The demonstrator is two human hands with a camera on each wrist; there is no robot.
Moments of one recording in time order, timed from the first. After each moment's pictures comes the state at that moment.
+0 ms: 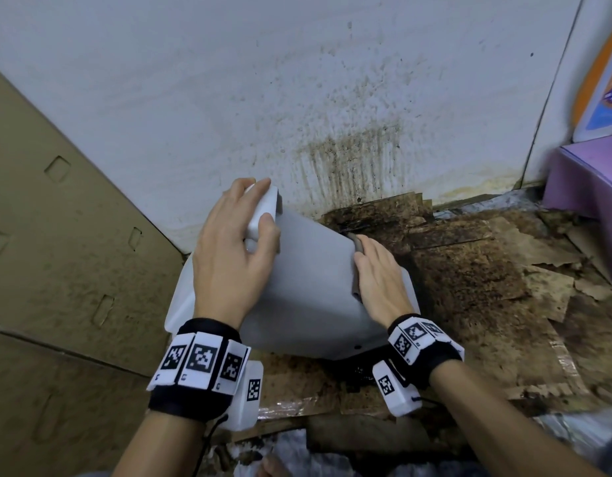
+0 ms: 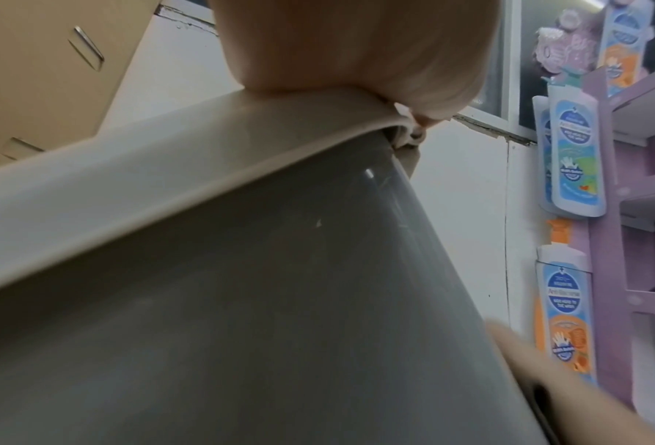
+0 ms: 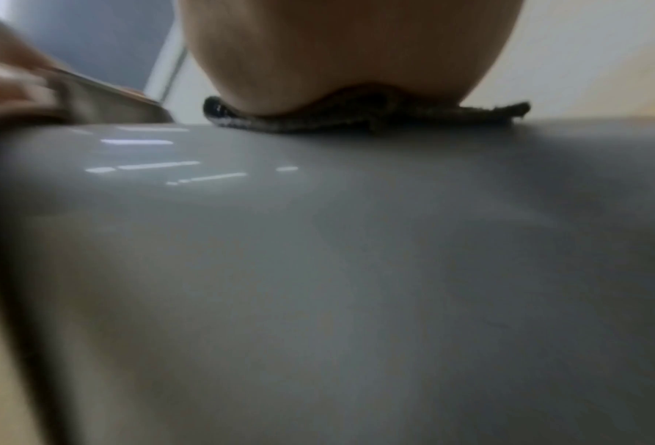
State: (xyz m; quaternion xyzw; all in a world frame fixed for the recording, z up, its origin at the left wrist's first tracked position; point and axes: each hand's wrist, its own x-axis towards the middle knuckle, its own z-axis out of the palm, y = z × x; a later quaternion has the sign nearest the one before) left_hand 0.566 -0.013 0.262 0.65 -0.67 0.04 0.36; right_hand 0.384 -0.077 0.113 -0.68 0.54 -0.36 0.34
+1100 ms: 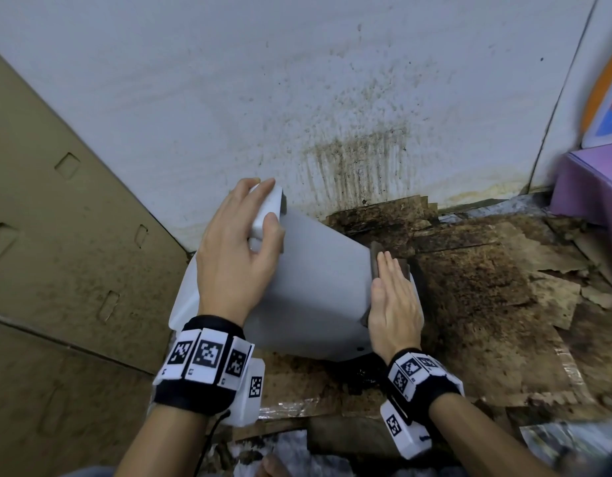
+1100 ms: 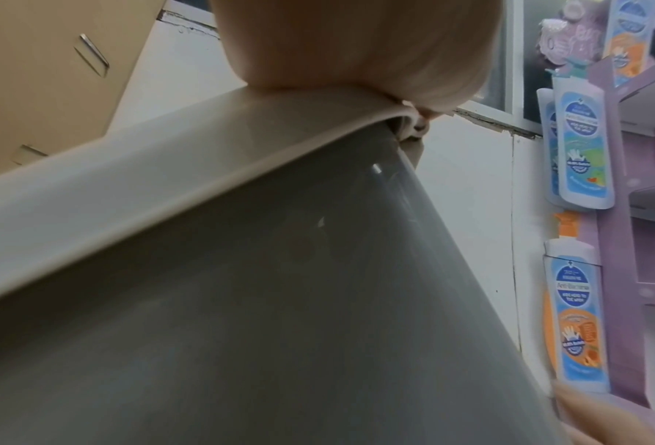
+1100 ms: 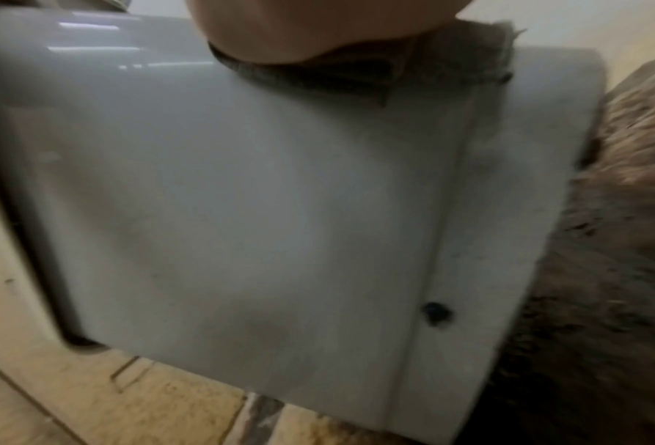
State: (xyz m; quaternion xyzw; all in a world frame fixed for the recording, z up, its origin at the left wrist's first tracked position) left_hand 0.568 -0.015 0.261 0.64 -0.67 0.05 0.37; right_hand 0.385 -0.039 0.076 -0.64 0.59 -0.41 0.26
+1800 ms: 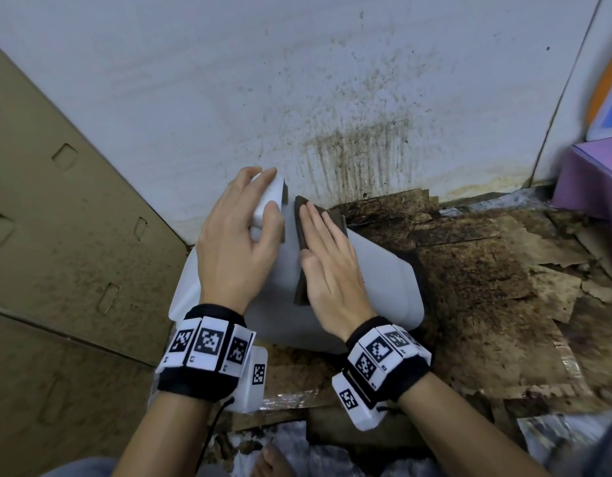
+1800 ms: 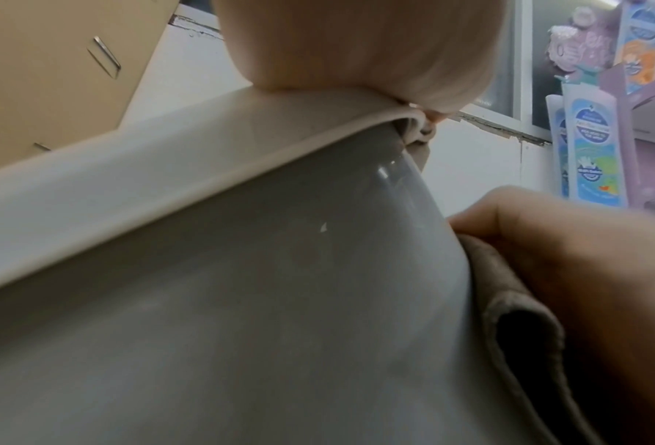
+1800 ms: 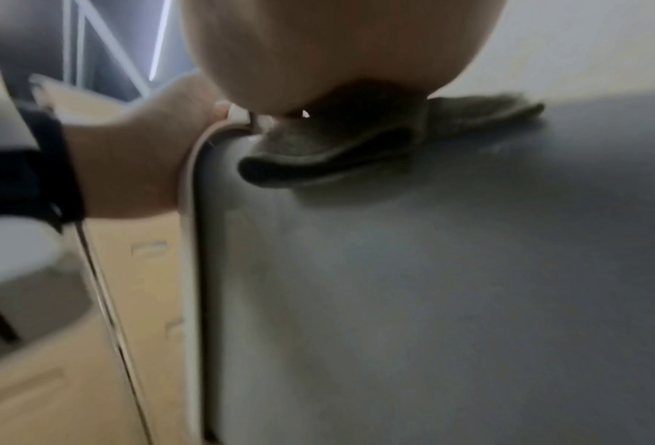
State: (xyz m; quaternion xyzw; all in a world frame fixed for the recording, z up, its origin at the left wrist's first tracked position) left_hand 0.567 -0.016 0.260 0.65 -0.67 0.04 0.36; right_hand 0.441 -0.038 0.167 -0.75 0.40 -0.42 0.32
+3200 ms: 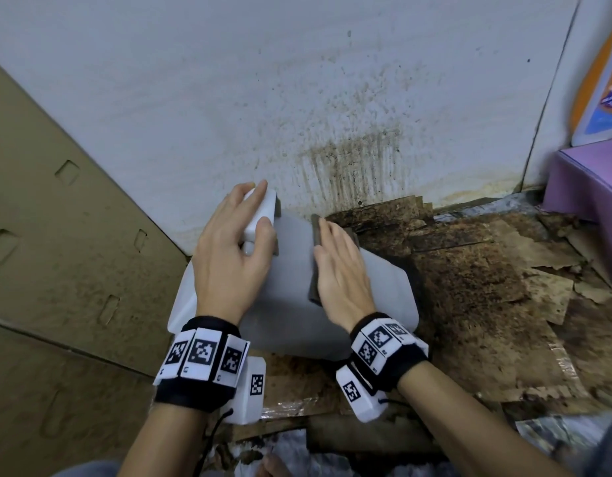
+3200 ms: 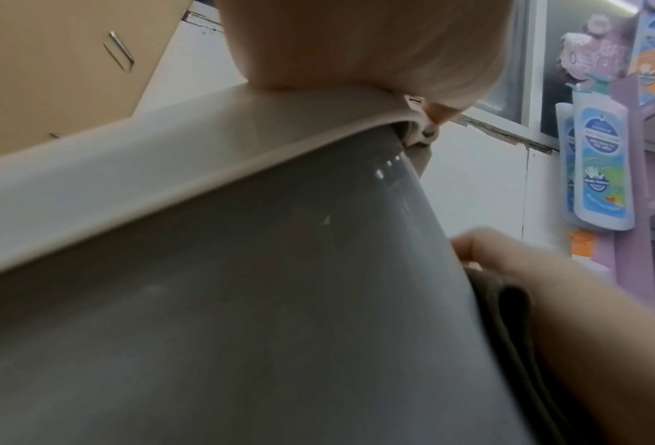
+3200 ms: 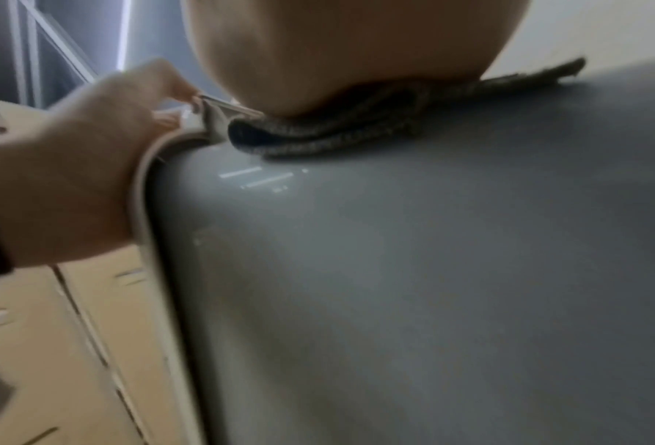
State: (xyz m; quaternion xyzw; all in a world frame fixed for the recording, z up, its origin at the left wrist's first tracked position) left_hand 0.564 -0.009 0.262 0.64 -0.65 0.03 0.40; right_hand 0.427 -0.053 0.162 -0.70 0.49 -0.38 0.35
